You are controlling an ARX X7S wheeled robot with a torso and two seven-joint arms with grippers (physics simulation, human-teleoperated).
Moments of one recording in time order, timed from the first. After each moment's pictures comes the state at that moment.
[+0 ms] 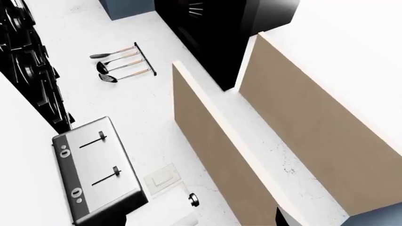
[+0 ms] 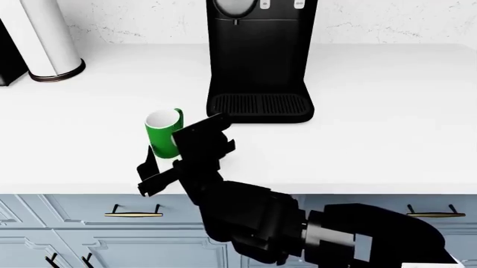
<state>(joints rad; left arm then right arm) -0.04 -0.35 -0.93 0.86 -1.51 -0.06 -0.68 1.20 0.08 -1.62 0.33 1.23 -0.12 0.63</state>
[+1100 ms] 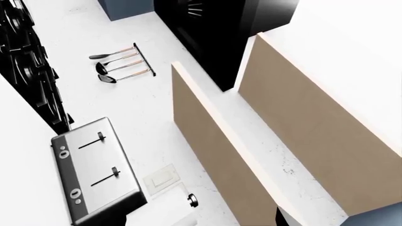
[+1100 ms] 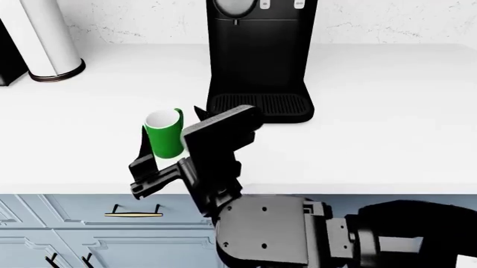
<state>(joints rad) -0.04 -0.36 -0.93 0.87 -1.51 -0.05 -0.68 1.27 0.28 -1.60 -0.18 1.07 -0.13 0.94</state>
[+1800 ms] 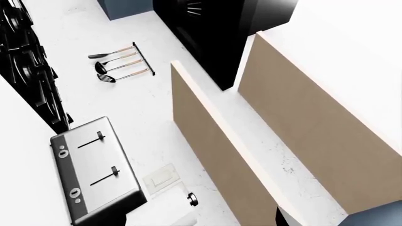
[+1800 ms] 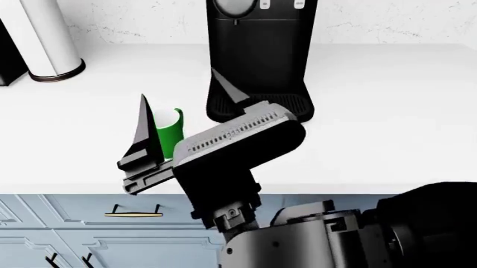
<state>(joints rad) -0.04 -0.36 -0.92 0.86 -1.50 -0.05 -0.68 1.43 0.32 -1.61 -0.50 0.86 0.10 1.32</state>
